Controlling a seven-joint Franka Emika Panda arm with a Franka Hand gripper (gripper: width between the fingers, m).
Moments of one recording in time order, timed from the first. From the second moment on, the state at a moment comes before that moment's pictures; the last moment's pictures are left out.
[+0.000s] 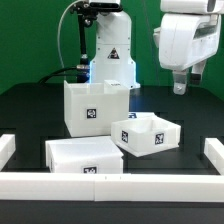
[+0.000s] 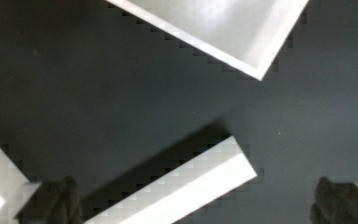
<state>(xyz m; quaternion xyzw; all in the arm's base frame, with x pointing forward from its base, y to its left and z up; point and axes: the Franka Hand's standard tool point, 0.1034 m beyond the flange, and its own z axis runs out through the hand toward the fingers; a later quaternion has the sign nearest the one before) 0.534 0.095 0.124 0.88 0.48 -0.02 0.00</state>
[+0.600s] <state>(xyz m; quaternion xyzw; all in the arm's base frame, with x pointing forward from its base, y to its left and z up) 0.517 0.065 0.098 0.89 0.46 0.00 0.01</state>
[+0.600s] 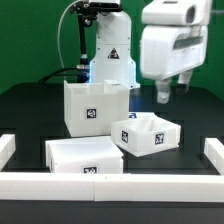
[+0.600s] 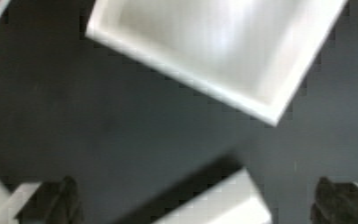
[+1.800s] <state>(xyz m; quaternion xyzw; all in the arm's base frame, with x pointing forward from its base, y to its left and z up) 0.497 0.004 0.028 0.93 0.38 -0.01 -0.01</state>
